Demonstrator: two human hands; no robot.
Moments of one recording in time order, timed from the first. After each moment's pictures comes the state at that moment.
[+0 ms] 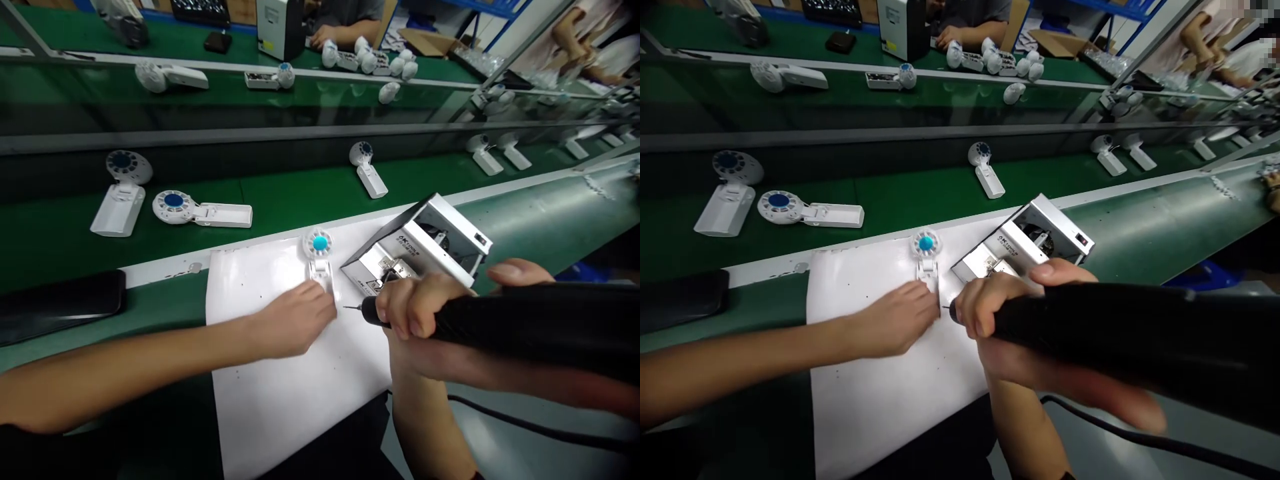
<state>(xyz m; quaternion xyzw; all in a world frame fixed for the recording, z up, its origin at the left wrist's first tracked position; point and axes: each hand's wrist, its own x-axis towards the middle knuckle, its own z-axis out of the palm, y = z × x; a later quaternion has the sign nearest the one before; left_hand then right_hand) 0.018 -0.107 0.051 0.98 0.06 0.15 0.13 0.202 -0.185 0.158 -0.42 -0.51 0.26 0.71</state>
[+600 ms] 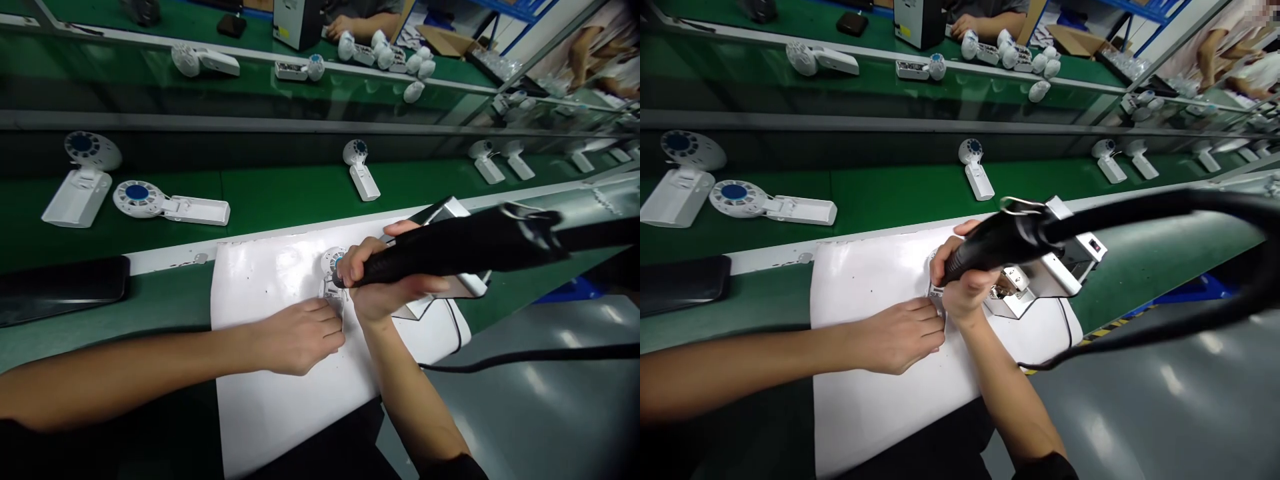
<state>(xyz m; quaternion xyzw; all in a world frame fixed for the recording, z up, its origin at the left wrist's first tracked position) 0.011 -0.126 0.040 0.97 -0.01 0.19 0.16 0.174 -0.109 0.103 -0.36 -0.49 0.29 0.74</state>
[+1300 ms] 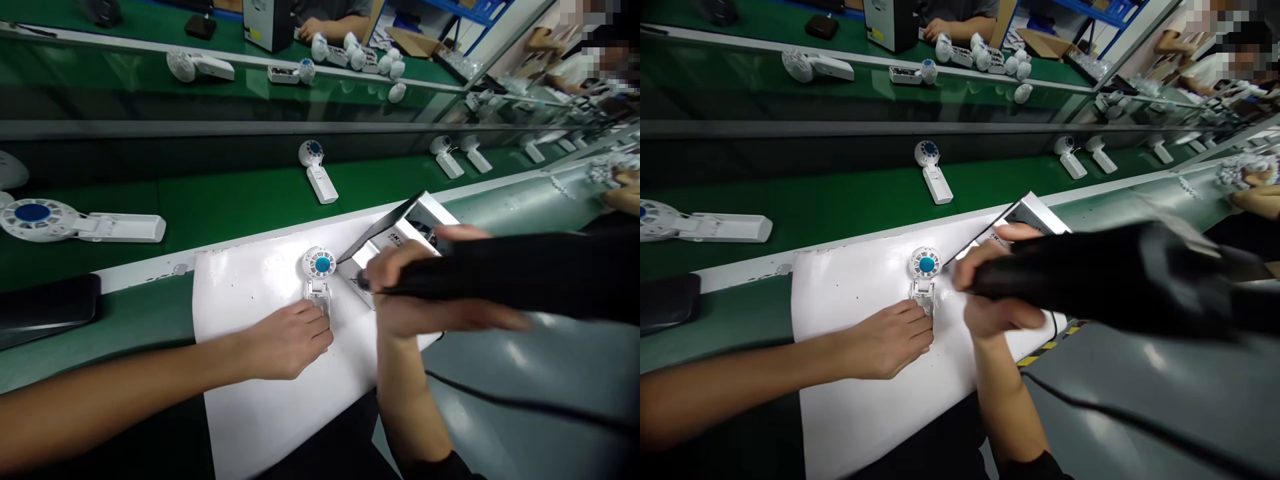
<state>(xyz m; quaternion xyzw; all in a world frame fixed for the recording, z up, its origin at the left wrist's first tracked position) 0.008 -0.130 0.038 0.97 0.00 0.19 0.16 0.191 -0.136 0.144 -0.41 -0.46 0.15 0.77</state>
